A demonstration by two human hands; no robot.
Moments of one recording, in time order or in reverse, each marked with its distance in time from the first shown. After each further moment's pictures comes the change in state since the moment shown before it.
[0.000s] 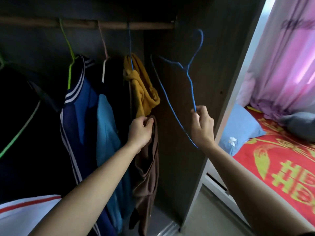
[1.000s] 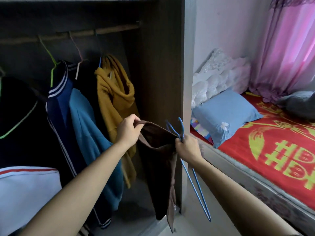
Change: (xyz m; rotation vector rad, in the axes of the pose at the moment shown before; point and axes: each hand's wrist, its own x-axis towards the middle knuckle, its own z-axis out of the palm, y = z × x) left_hand -0.094 0.047 0.045 0.405 -0.028 0.201; right_hand -0.111 0.041 -0.115 -0.344 -0.376 0.426
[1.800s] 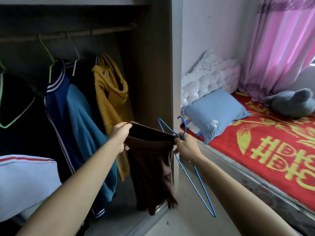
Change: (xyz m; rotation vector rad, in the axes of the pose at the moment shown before) left_hand -0.043 0.010 0.001 -0.709 -0.054 -0.749; right_hand -0.045 0.016 -0.039 0.314 -0.141 0.106
